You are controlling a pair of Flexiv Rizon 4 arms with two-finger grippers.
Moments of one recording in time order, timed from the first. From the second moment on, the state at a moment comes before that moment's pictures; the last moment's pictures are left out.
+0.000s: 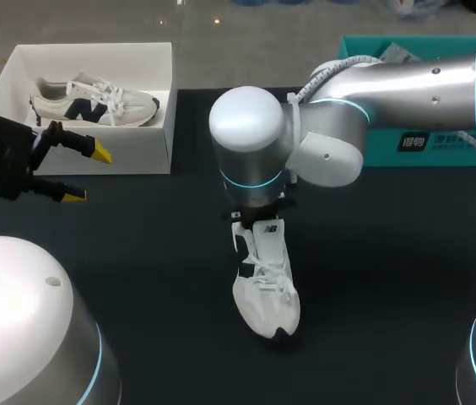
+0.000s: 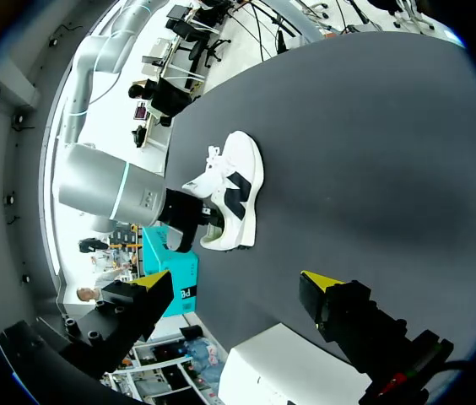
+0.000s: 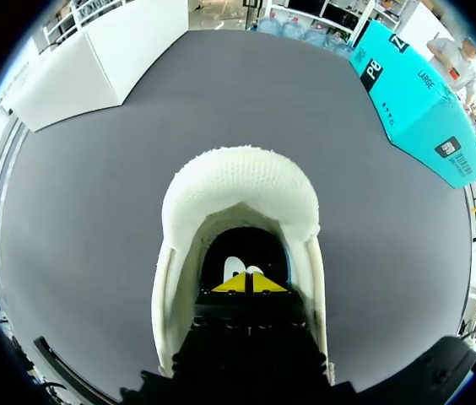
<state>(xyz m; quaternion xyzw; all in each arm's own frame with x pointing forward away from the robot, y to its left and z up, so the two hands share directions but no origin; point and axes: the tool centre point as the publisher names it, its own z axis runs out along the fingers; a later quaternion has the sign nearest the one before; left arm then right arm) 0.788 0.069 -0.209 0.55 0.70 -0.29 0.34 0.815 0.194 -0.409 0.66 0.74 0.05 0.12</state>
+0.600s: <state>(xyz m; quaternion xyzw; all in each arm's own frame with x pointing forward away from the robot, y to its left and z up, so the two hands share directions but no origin) 0.788 0.069 -0.209 0.55 0.70 -0.29 0.34 0.810 0.187 -0.391 0.67 0.74 0.00 0.07</state>
